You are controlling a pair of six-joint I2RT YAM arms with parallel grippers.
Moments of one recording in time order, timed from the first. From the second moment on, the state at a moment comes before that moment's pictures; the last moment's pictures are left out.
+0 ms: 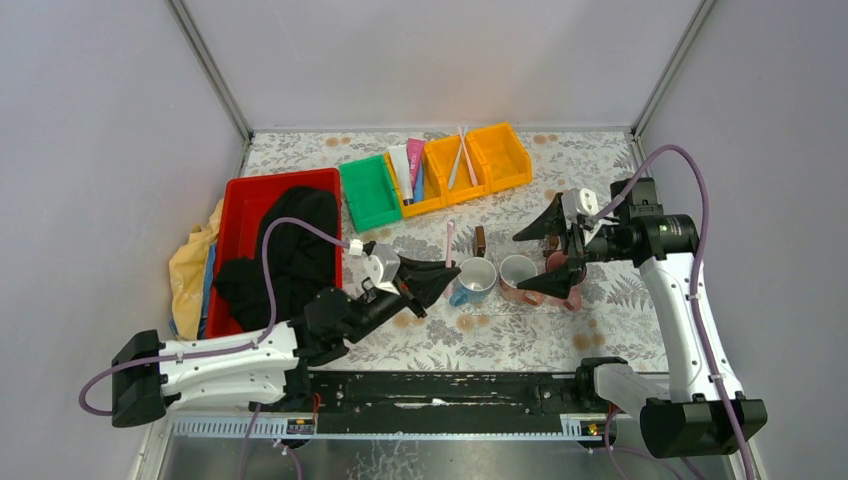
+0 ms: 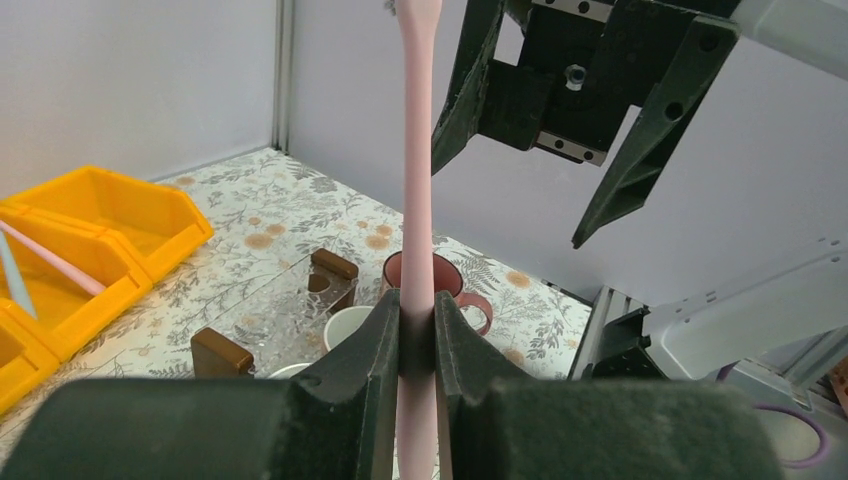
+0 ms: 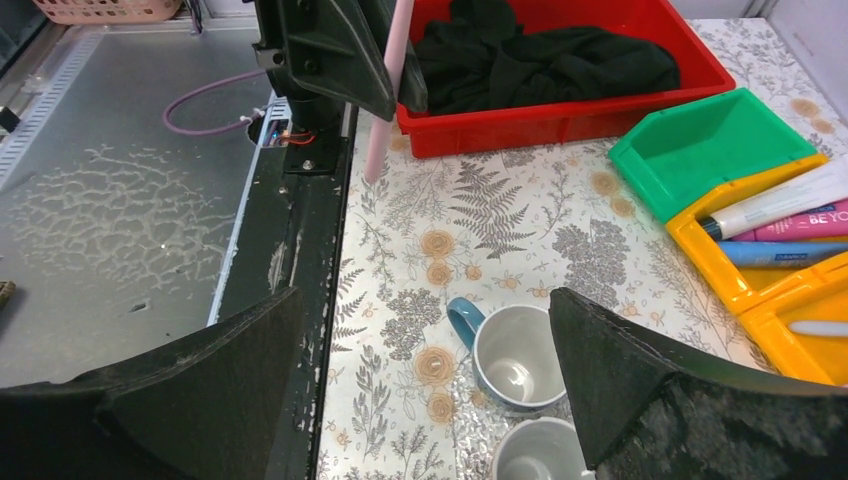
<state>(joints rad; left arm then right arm) -1.21 0.91 0.51 0.69 -0.21 -0.17 0.04 1.08 1.21 -1.29 -1.43 -1.15</state>
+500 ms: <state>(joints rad) -1.25 1.01 0.50 0.76 -0.25 -0.16 0.21 1.14 1.26 -1.08 -1.37 -0.85</state>
